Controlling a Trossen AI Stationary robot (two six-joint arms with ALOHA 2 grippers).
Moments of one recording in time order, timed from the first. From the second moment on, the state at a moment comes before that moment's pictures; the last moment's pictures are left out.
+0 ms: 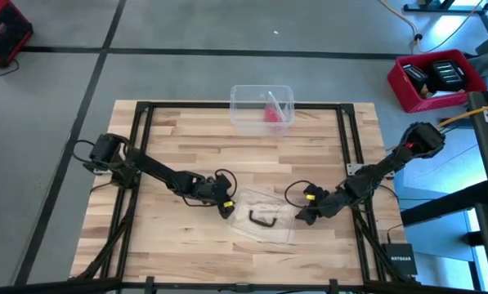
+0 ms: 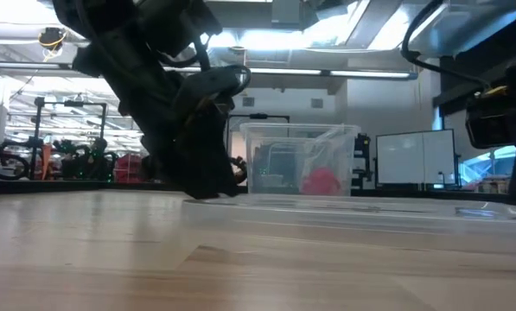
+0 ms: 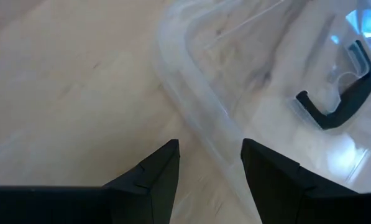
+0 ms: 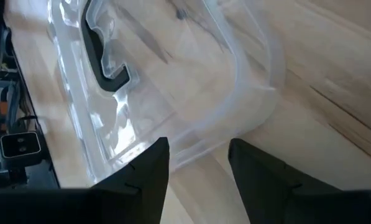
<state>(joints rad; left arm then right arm) -0.23 1.77 0.83 0.06 -0.20 -0.88 0.58 1.27 0.24 0.20 0.19 1.47</state>
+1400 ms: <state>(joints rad) -0.25 1.70 0.82 0.11 -0.22 -0.66 0.58 1.31 0.28 0.67 0.35 0.78</state>
